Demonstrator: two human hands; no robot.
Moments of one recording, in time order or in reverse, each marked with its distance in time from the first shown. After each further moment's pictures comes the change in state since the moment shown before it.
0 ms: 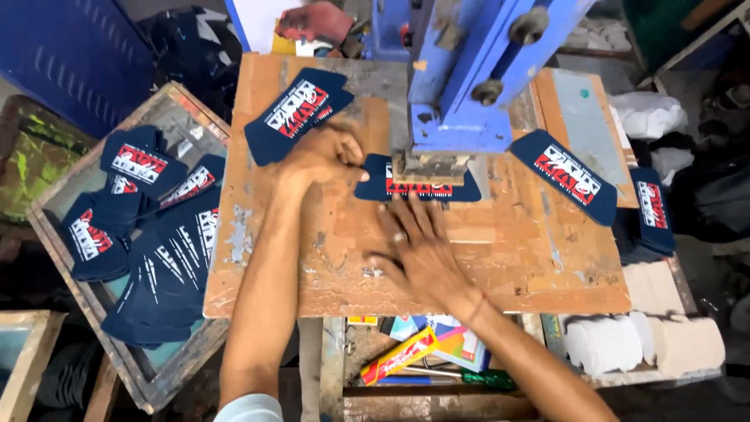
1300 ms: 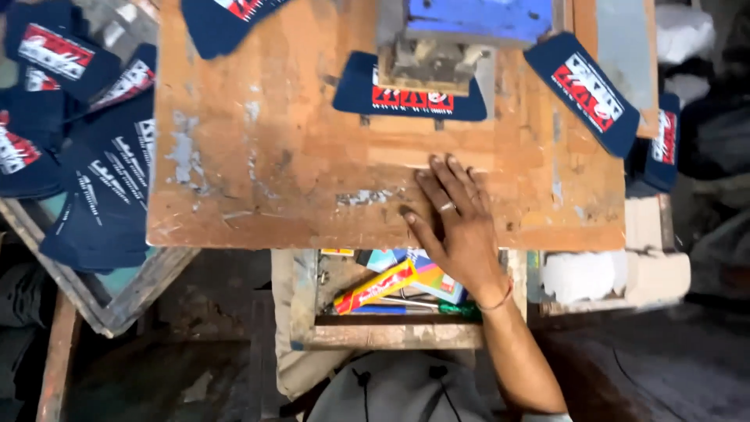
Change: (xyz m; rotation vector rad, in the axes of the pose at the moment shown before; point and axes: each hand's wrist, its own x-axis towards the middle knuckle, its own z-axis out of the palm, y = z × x) left_hand -0.151 0.066 -0.020 -0.036 0.810 0.285; right_hand -0.085 0.000 -0.031 0.128 0.107 0.175
